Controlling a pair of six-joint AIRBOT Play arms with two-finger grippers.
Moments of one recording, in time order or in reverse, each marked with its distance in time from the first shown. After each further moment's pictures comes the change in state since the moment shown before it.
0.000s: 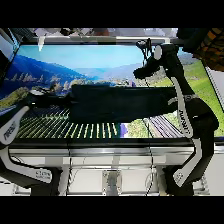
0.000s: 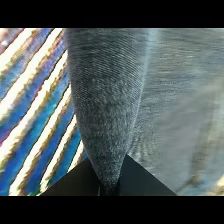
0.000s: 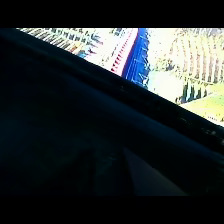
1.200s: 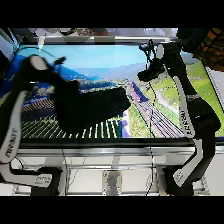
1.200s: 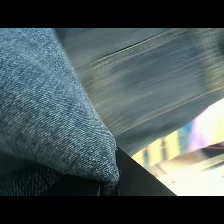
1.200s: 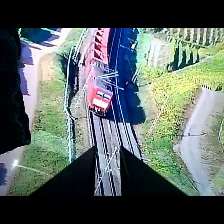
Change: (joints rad) left arm -0.383 0.090 0.461 0.536 -0.350 -0.458; right arm -0.008 0.016 0.000 -0.051 0.105 0.001
